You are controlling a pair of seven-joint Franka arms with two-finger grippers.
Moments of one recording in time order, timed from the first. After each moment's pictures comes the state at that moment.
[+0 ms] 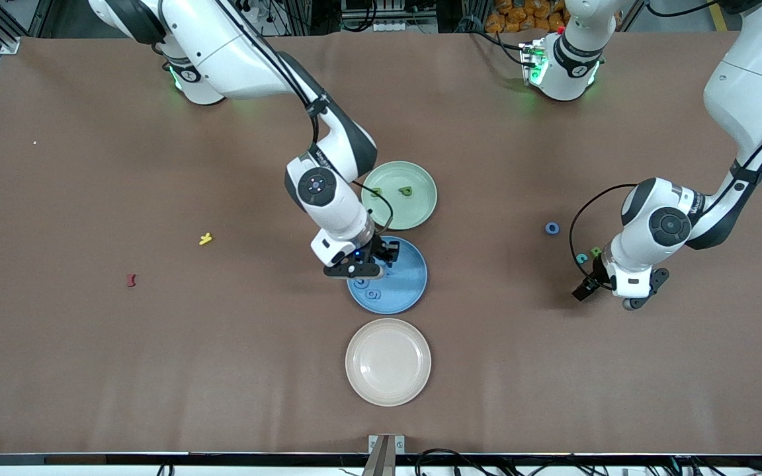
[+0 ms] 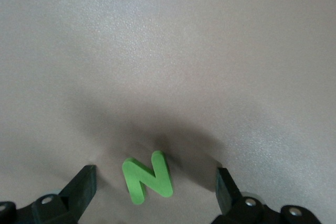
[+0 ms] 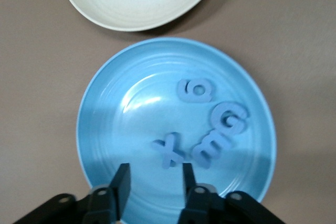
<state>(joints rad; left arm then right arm) 0.54 0.69 -0.58 -1.98 0.69 2.55 -1.22 0.67 0.76 0.04 -1.51 0.20 2.54 0.66</state>
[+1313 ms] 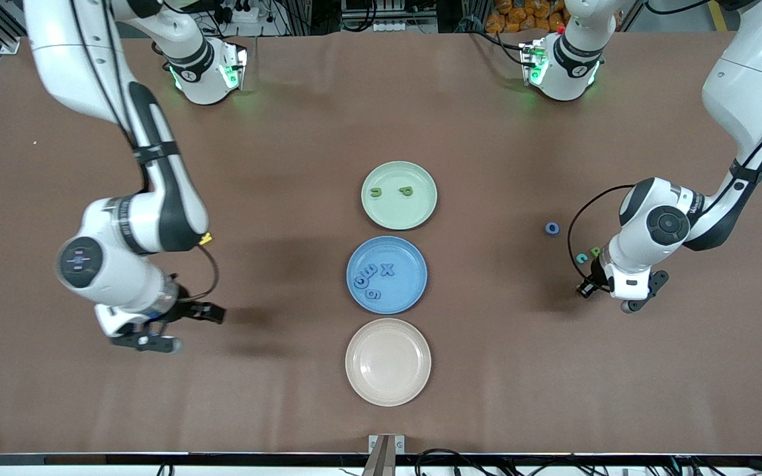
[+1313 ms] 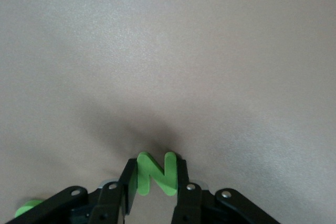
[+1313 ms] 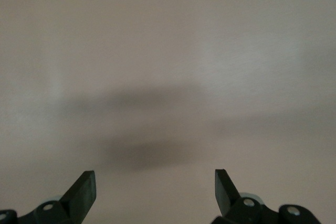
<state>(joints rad) 0.53 0.68 -0.59 -1.97 0.69 2.55 -1.22 0.28 0.63 -0.15 -1.49 0.17 2.19 0.22</state>
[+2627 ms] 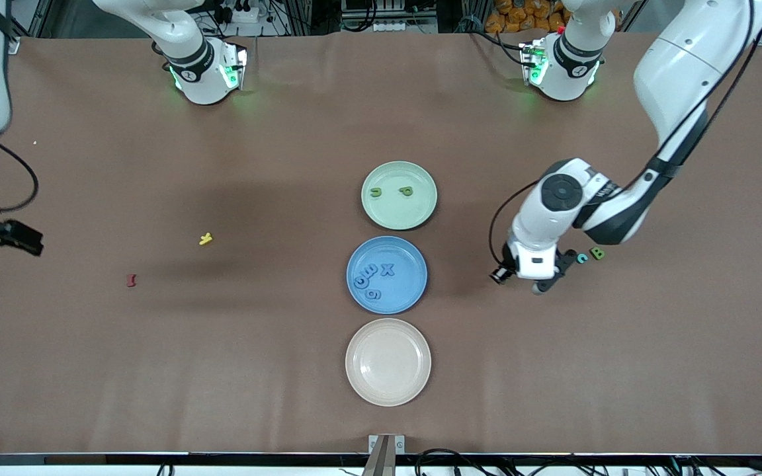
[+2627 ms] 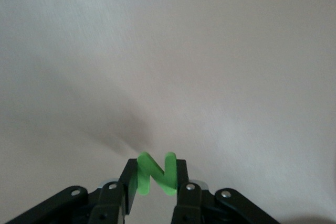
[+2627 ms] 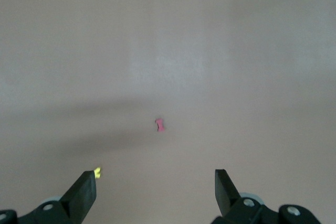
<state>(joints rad) 0.24 0.63 -0.68 -1.95 0.69 2.53 -1.62 0.08 0.20 -0.19 -1.50 -0.09 1.76 -0.01</state>
